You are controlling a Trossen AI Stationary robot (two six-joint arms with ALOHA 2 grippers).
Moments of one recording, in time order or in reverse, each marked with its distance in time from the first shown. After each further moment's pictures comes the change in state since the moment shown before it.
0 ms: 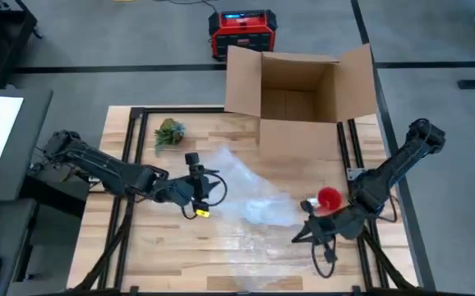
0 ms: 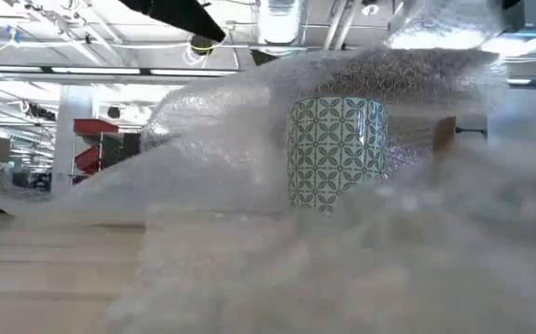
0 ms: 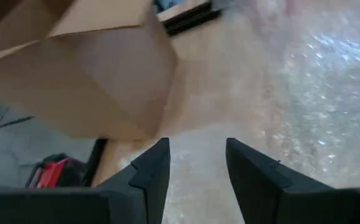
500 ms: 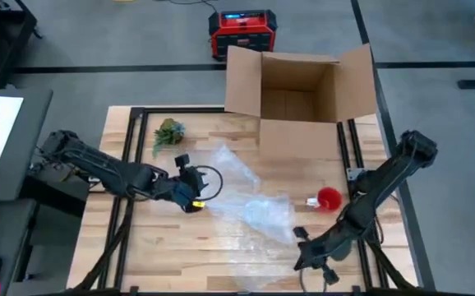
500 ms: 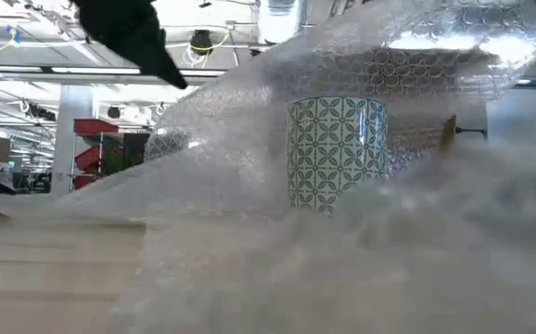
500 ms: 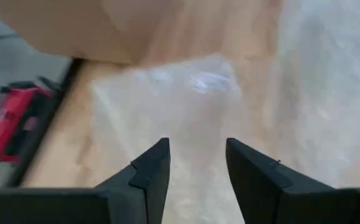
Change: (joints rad) left arm 0.014 -0.020 -0.130 -0.136 0.105 -0.319; right arm 0.054 0.266 0.000 0.178 -0.213 0.148
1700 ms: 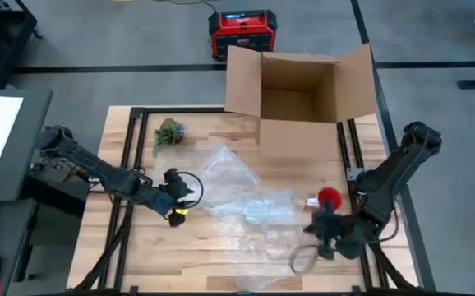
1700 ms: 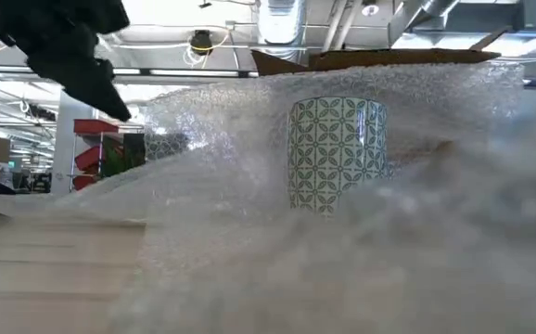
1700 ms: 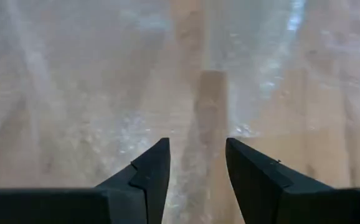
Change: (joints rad) left arm -0.106 -0.132 -0.220 0.080 0.129 -0.298; right arm 0.023 -0.158 0.100 -0.857 0.431 0.763
